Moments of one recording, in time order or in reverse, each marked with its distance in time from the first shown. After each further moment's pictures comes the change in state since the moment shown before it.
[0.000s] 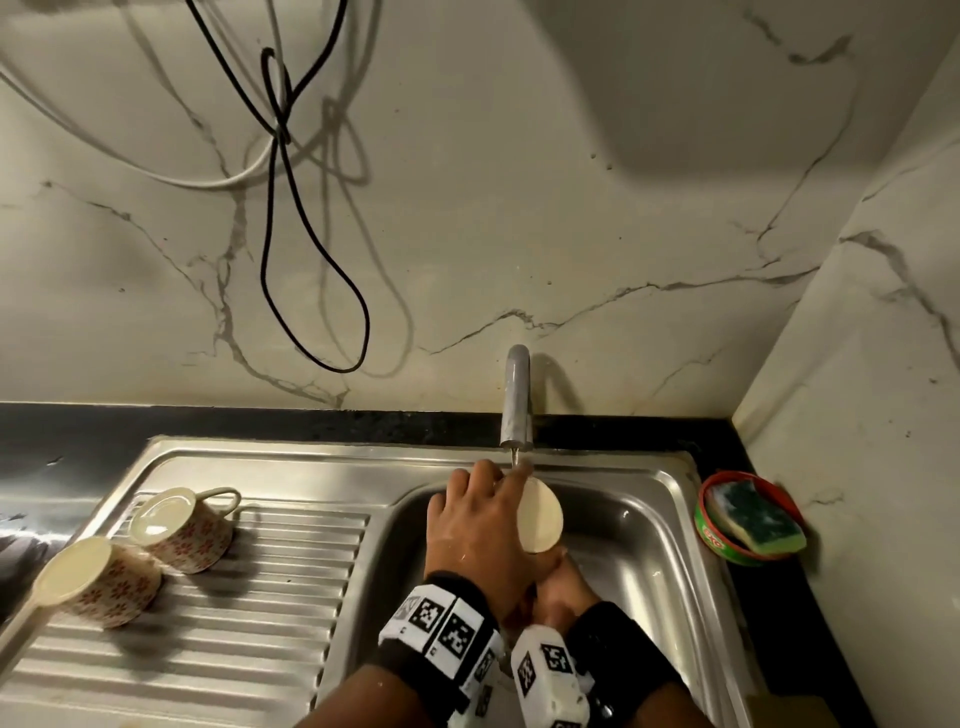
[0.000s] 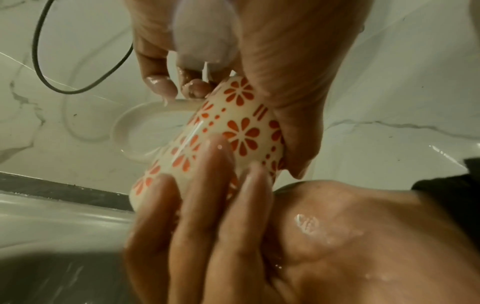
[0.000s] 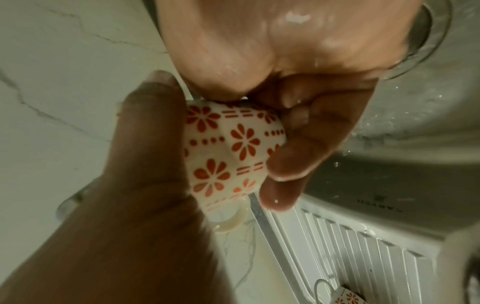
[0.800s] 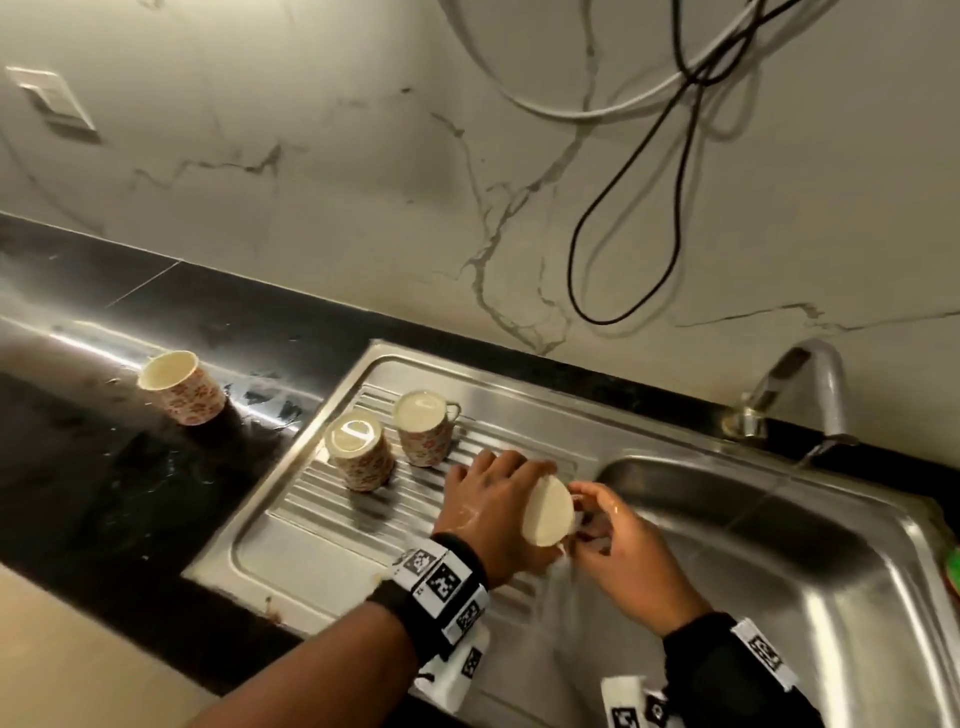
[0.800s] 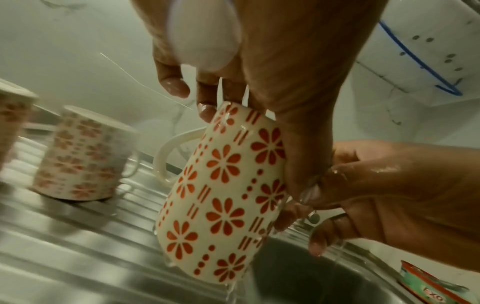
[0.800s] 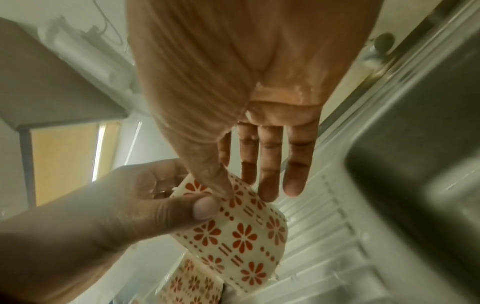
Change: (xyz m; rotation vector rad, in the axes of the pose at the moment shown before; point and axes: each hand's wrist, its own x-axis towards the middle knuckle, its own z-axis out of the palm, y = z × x) left_hand -0.113 -0.245 -0.066 0.021 -0.081 -0.096; right_hand 0.017 0.156 0.097 -1.482 -0.304 -0.838
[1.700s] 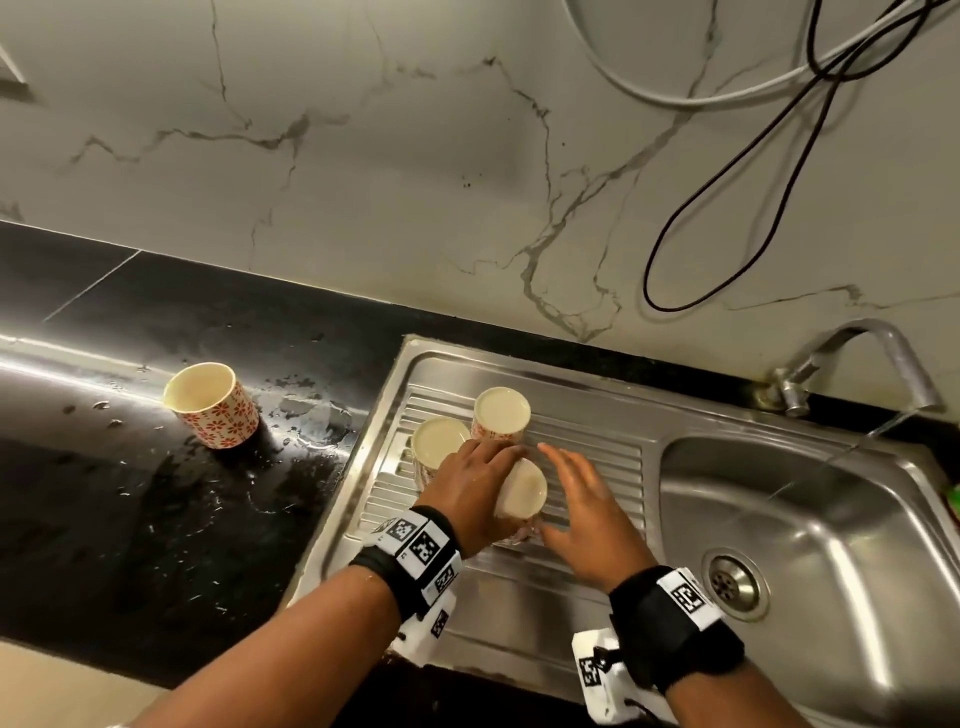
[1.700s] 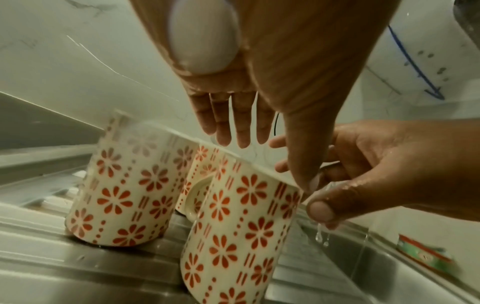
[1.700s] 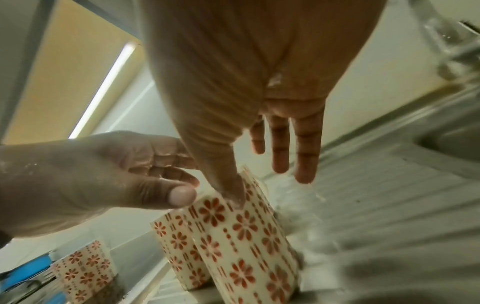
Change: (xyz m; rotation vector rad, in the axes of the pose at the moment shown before) left_hand -0.007 -0.191 -0.013 -0.168 -0.048 0.258; right_hand 0.061 -0.066 0.161 -0.477 0.070 0.062
